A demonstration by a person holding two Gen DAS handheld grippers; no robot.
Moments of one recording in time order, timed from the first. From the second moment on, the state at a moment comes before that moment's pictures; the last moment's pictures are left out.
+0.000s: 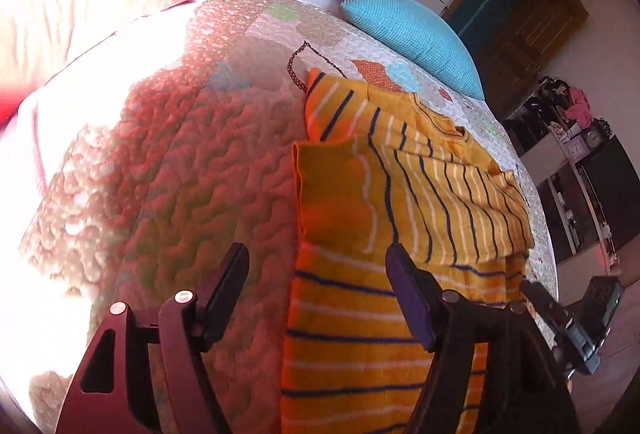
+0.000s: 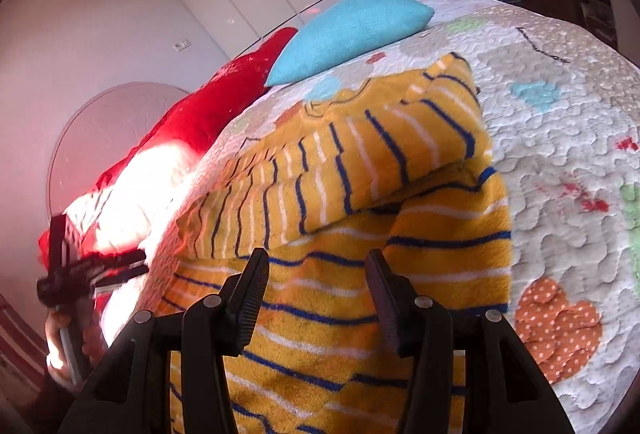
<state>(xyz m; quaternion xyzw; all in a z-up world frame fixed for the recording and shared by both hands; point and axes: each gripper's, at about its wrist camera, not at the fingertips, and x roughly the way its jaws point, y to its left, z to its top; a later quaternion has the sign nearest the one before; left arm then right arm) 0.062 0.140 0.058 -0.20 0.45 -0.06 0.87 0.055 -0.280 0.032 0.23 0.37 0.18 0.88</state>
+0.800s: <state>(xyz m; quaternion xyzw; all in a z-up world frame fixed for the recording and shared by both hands) -0.012 0.148 0.020 -0.24 0.43 -0.05 0.87 0.053 -0.335 0.012 0.36 0.40 0.11 0.84</state>
